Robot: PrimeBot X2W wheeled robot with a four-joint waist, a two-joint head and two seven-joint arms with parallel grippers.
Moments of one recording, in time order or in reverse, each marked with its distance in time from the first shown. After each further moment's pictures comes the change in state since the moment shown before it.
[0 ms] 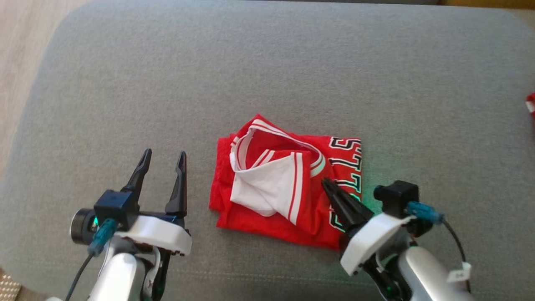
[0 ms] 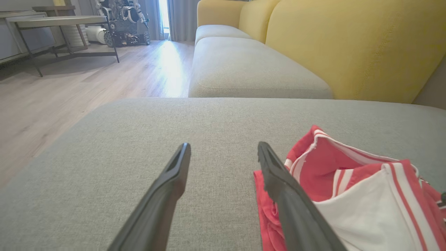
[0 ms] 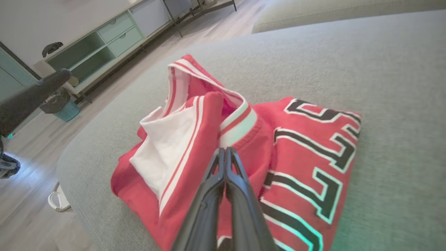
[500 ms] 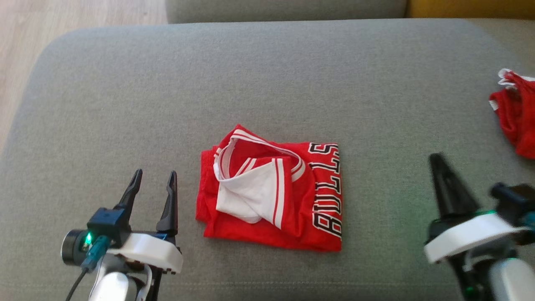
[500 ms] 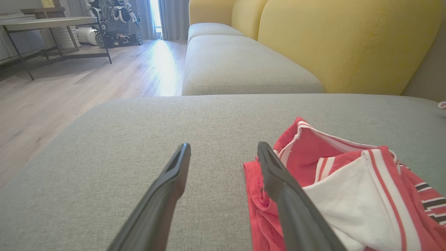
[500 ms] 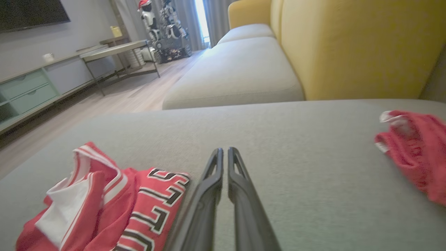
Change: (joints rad) left arm 0.080 0.012 0.030 -0.023 0.004 0.009 0.020; right arm 0.180 -0.038 -0.402 -0.280 -0.092 0.000 0.017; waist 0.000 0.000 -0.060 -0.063
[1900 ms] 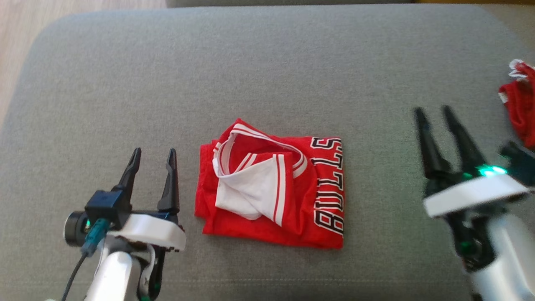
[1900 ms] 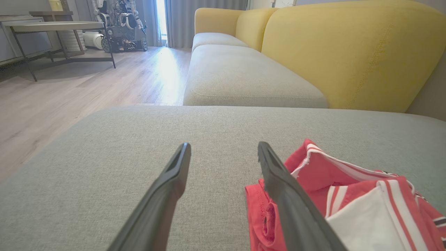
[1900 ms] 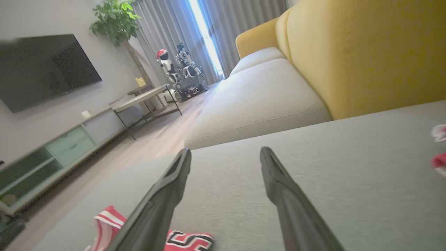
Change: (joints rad) left arm -0.095 -0.058 0.027 0.065 0.009 -0.023 -0.047; right arm -0.251 -0.046 0.156 0.174 0.309 0.000 -0.134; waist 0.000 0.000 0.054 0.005
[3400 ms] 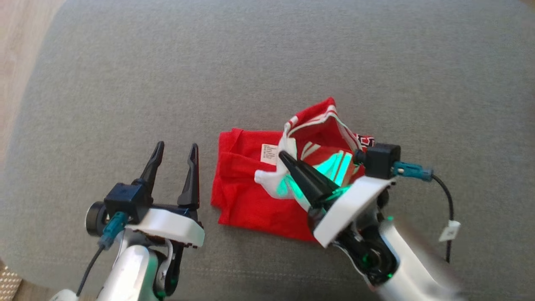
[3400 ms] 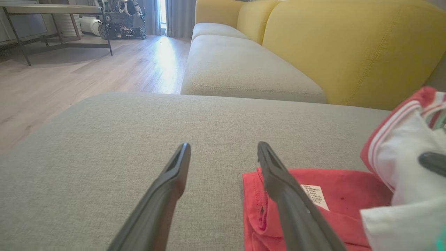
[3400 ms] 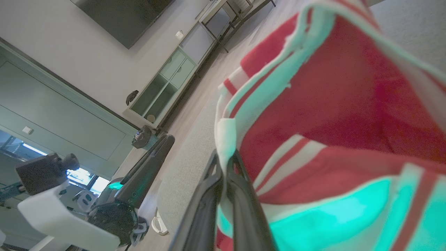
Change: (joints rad) left arm -0.028 -0.008 -0.068 -0.002 -0.034 0.001 0.000; right arm -0.052 0.148 0.335 0.017 0.171 0.000 0.270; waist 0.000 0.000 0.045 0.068
